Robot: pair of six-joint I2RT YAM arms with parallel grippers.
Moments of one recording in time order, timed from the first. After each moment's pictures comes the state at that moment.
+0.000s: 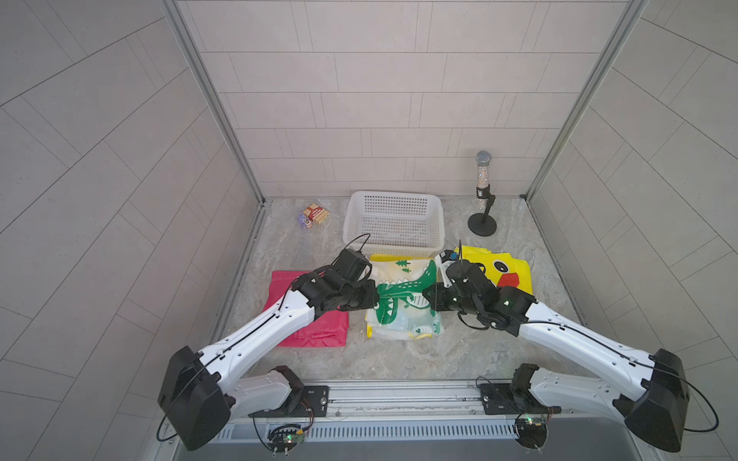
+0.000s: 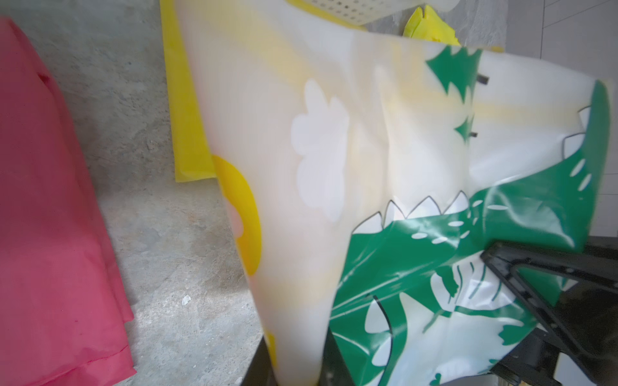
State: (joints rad) left arm -0.66 1.20 0.97 -0.71 0.21 -0.72; right arm 0.76 1.10 0.87 -0.51 -0.01 0.72
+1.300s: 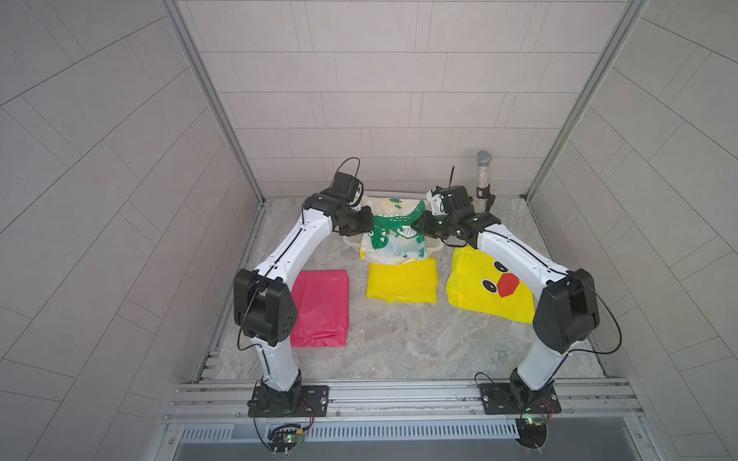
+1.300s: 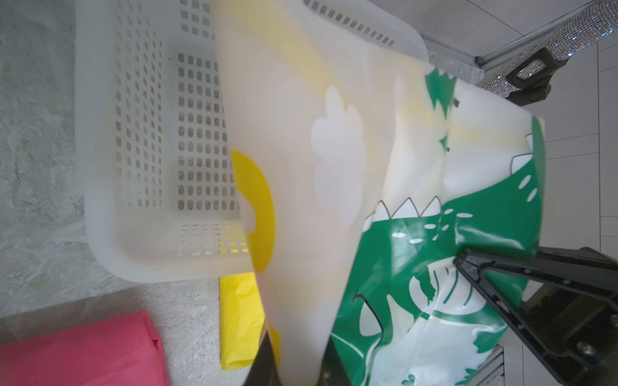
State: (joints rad) left arm -0.35 1.85 1.81 -0.90 0.29 -0.47; right arm 0.38 1.77 1.54 -0.46 -0.32 0.60
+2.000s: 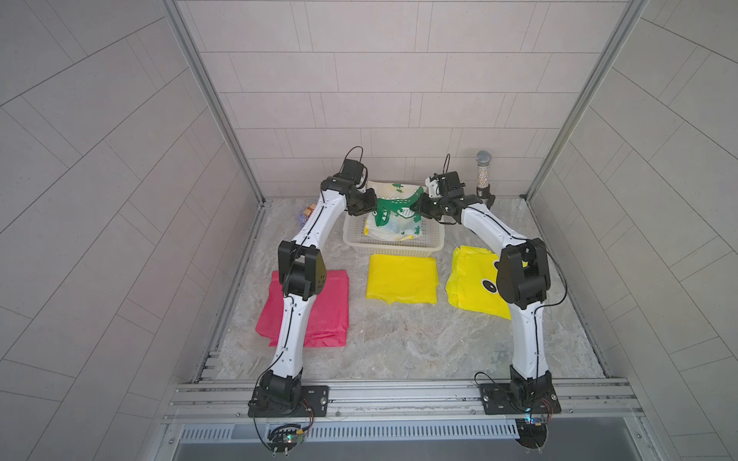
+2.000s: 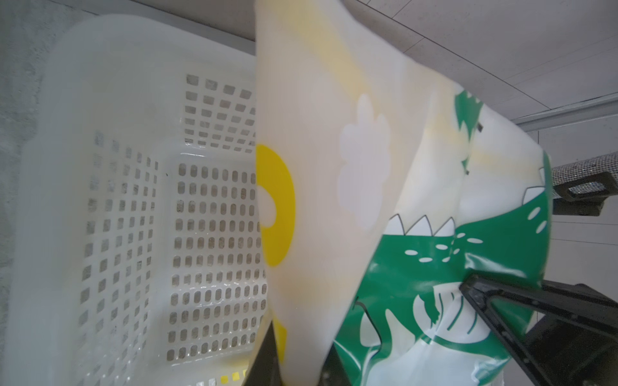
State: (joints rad) left arm -0.28 2.42 2.47 -1.00 0.32 -0.48; right arm 0.26 2.20 1.96 -0.45 -0.39 0.59
